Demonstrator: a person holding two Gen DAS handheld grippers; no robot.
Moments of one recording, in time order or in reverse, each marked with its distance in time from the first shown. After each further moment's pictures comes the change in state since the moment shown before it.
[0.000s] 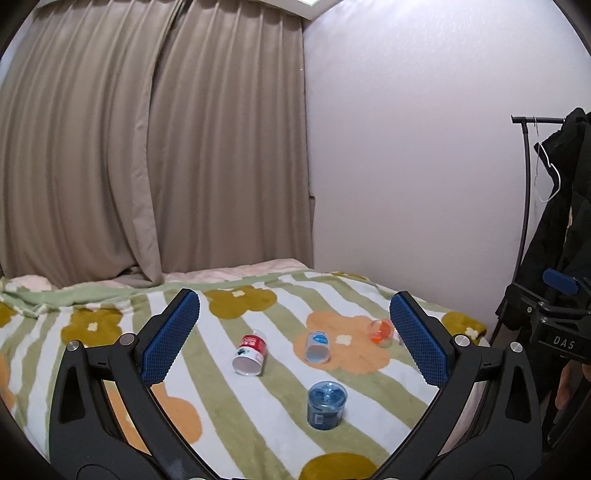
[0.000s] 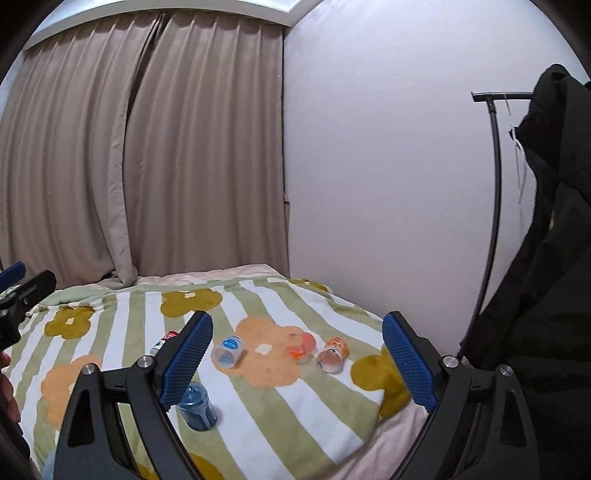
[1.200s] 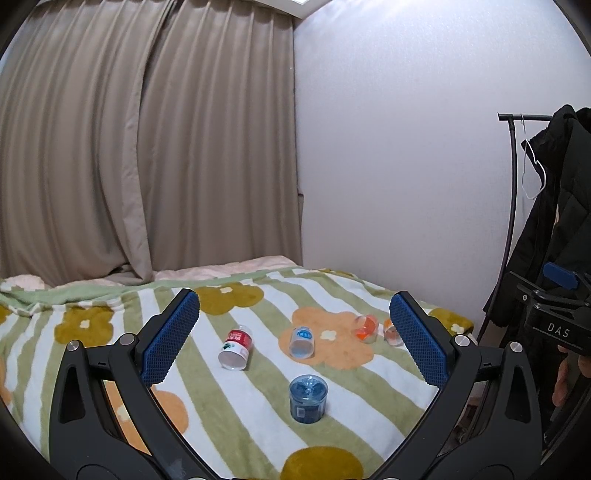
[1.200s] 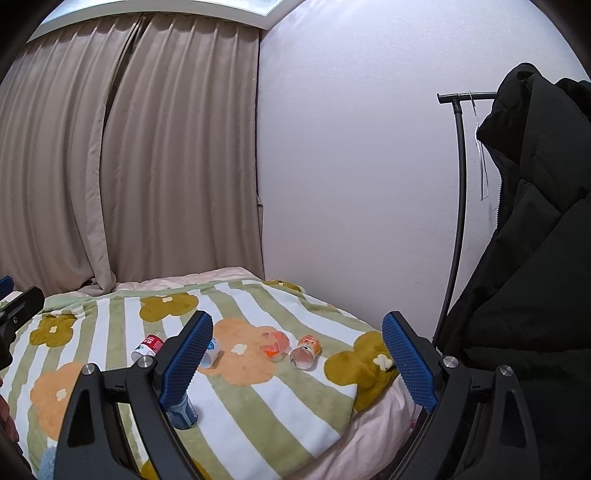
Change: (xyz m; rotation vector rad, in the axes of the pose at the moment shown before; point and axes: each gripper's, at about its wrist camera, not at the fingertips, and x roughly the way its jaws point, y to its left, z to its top) left arm -0.010 -0.020 -0.002 0.007 0.007 -0.031; right arm -0.019 -0.015 0.004 0.033 -0.005 -0.076
